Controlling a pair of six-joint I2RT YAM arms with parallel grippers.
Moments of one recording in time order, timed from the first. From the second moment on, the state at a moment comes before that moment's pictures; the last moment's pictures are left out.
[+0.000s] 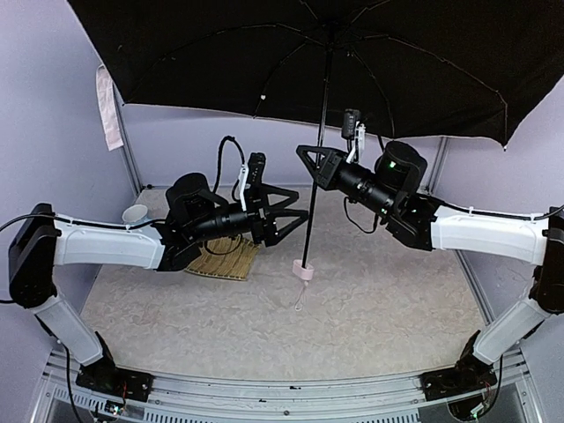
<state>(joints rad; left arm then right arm) -0.84 1.60 0.96 0.78 0.51 -0.24 0.81 1.50 1.12 0.60 -0.09 0.53</state>
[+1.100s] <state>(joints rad) -0.85 1.75 0.97 0.84 0.65 -0.50 0.74 1.45 1.06 0.76 -0.22 0.42</state>
